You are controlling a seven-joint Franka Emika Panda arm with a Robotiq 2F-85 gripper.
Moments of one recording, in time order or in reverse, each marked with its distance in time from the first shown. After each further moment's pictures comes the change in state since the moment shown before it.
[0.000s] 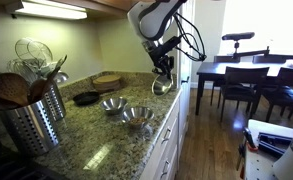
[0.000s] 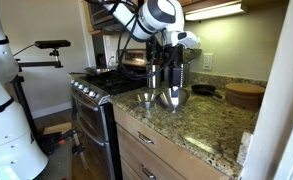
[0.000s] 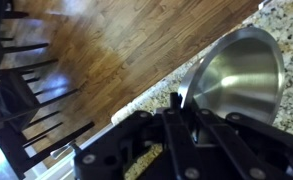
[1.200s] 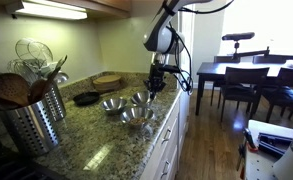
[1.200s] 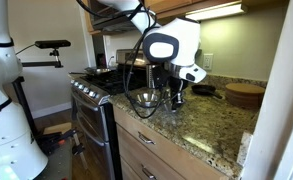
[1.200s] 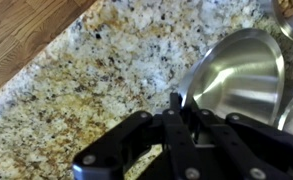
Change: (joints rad) arm -0.106 0.118 0.003 -0.113 0.882 0.461 -0.682
